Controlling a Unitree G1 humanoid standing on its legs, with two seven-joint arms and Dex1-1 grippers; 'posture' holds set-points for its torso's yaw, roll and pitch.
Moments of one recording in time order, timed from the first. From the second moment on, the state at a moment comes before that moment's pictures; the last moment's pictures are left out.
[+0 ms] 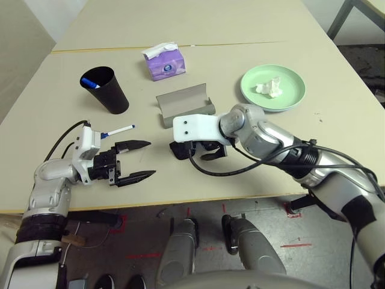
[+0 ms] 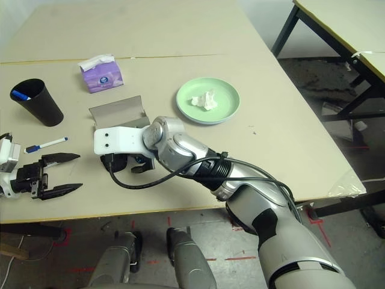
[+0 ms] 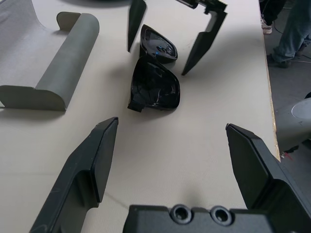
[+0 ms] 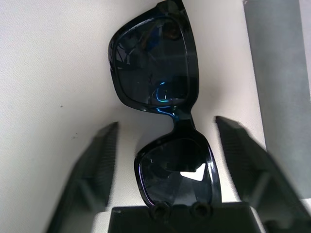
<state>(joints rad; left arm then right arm) -0.21 0.76 0.18 0.35 -0.48 -0.15 -1.49 -1.06 -0.34 0.87 0.05 -0.23 0.69 1.07</state>
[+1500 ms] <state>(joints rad) -0.21 0.73 0.18 0.35 -0.49 -0.15 -1.46 -1.34 -0.25 0.74 0.48 -0.31 0.37 1.14</state>
